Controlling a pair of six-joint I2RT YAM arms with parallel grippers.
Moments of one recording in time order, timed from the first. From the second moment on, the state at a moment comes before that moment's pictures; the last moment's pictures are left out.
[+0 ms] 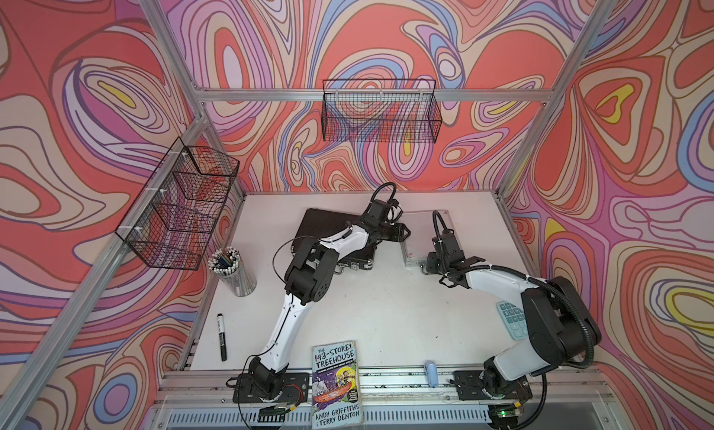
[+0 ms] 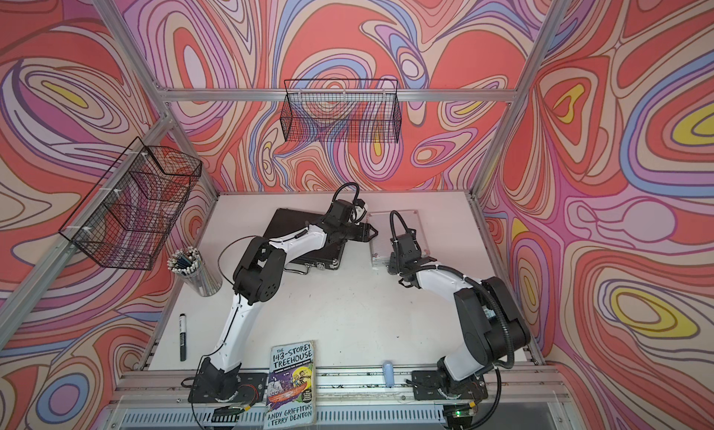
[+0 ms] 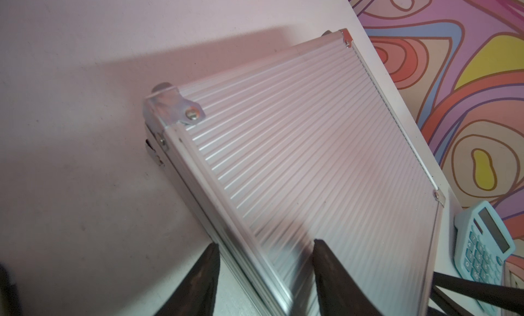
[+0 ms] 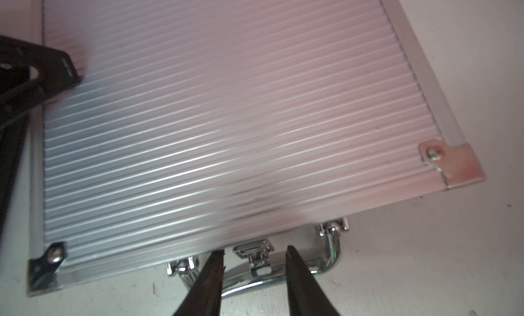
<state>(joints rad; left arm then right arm) -0.60 2.38 1.85 -0.14 0.37 -0.40 0.35 1.58 0.81 -0.17 0.25 0.46</state>
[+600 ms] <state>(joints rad) -0.60 2.37 1.83 -0.14 0.37 -0.40 0.36 1.61 0.80 -0.11 0.28 0.49</state>
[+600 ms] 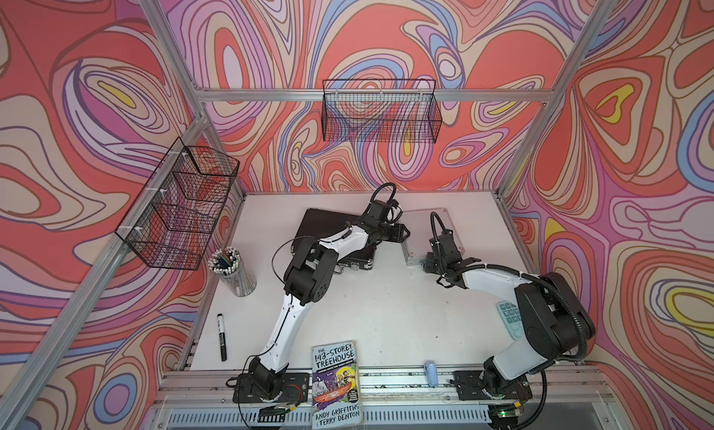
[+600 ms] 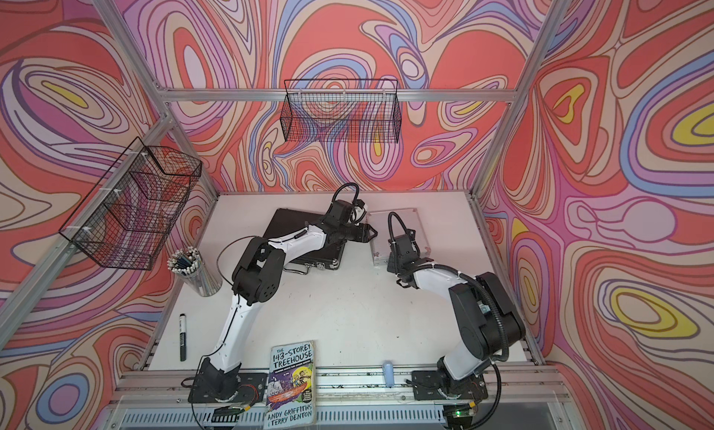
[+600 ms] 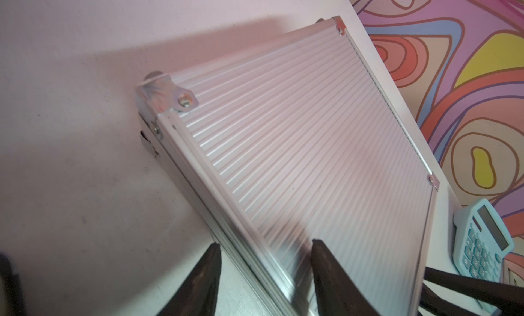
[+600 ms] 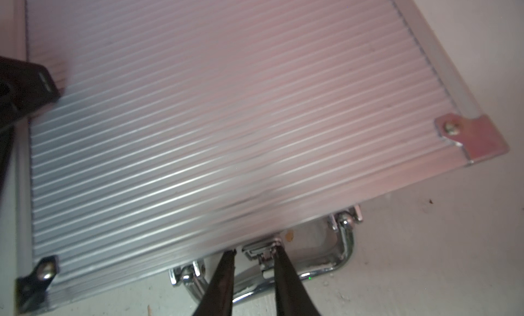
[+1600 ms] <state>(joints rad) -0.60 2.36 1.82 -0.15 0.38 -0.39 0.35 1.55 0.75 -0.12 0.35 0.56</state>
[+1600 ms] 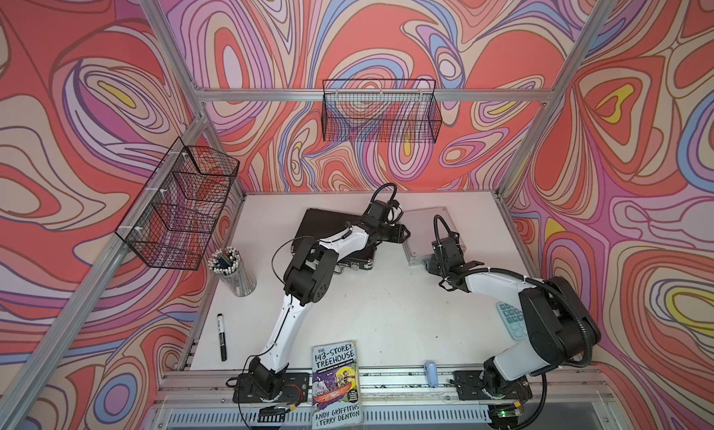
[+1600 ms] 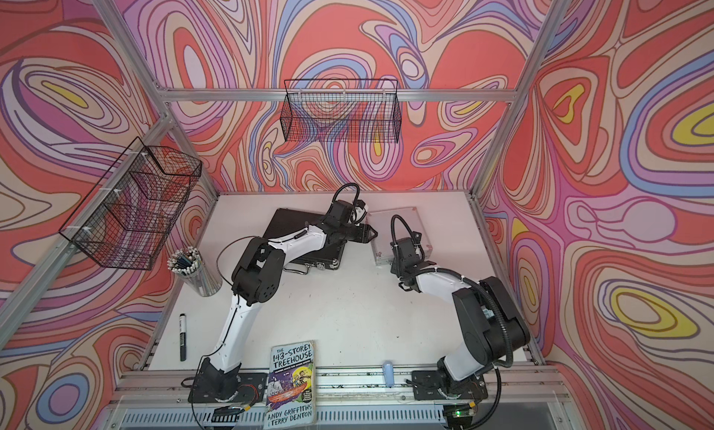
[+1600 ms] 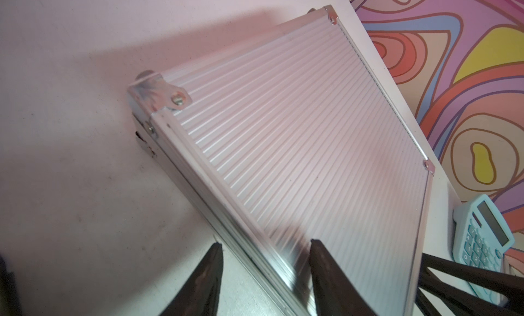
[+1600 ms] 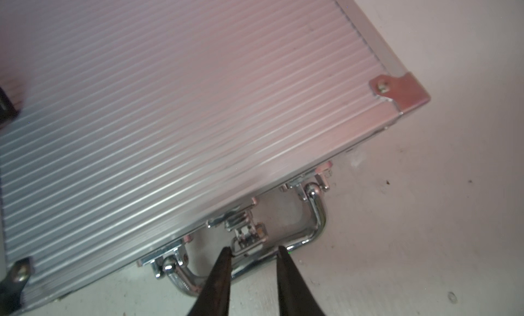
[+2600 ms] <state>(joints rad) -0.60 2.32 1.77 -0.15 0.37 -0.38 0.20 1.41 0.70 -0.14 0.24 0.58</state>
